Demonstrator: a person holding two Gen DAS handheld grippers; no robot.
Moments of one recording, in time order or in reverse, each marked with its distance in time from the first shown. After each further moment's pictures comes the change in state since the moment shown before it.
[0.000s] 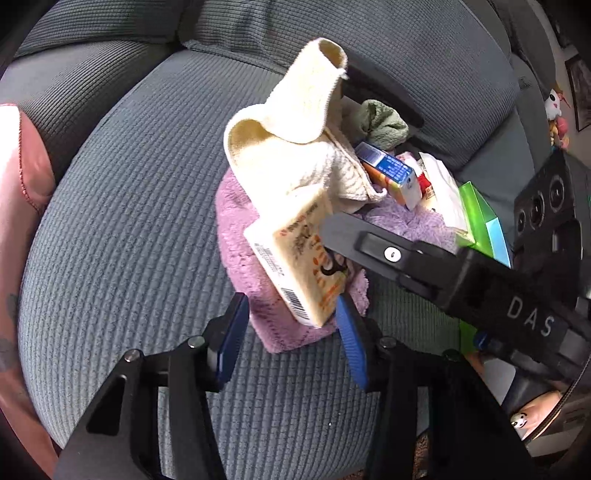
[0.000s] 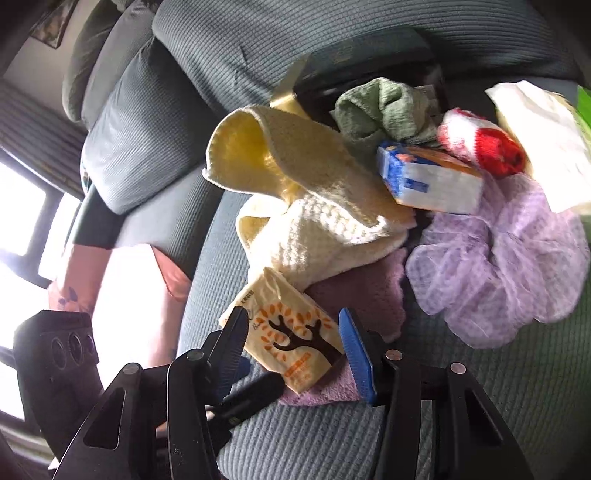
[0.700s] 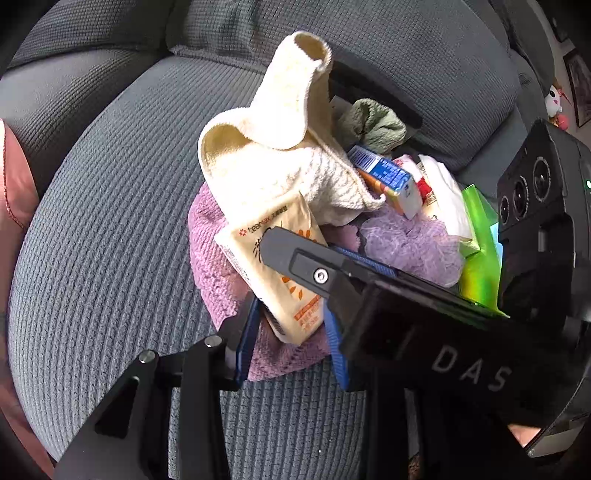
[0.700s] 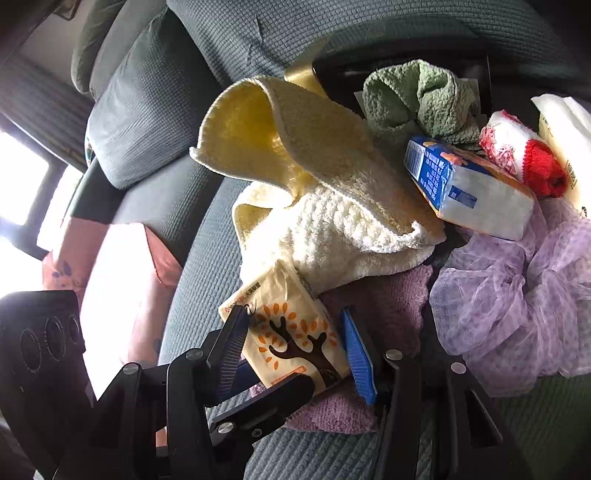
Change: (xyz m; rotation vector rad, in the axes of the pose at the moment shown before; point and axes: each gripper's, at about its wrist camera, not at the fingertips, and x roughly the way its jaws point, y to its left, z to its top) left arm 0.015 -0.011 0.009 0.013 -0.043 0.001; right arm 0.019 0.001 0.006 -0.094 0.044 -0.007
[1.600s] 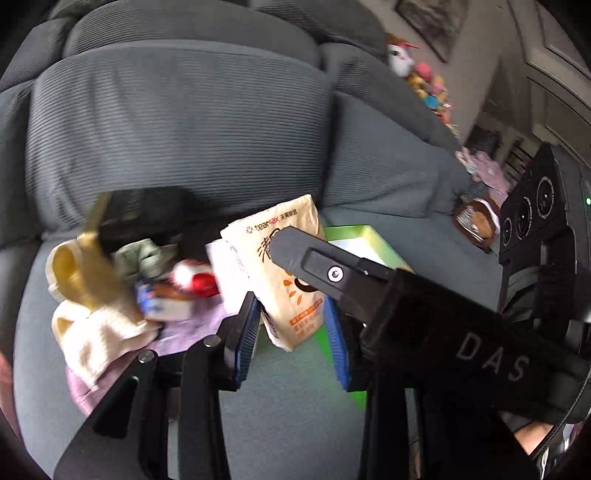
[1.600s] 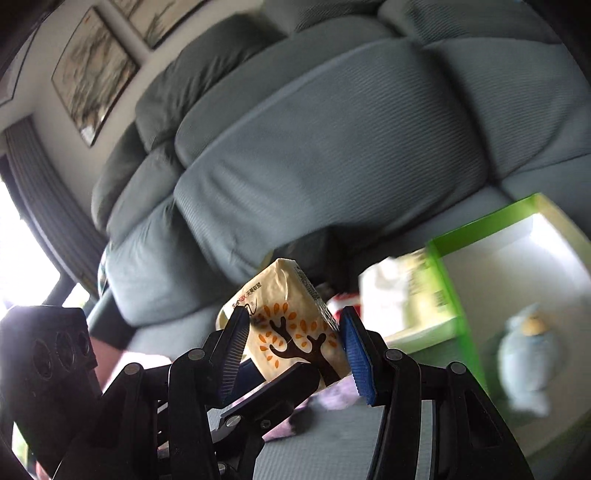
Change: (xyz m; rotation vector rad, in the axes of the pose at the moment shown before) left arm -0.049 -0.198 -0.014 0.496 -0.269 -0.214; right arm -0.217 -0.052 -0.039 0.130 -0.623 -0.067
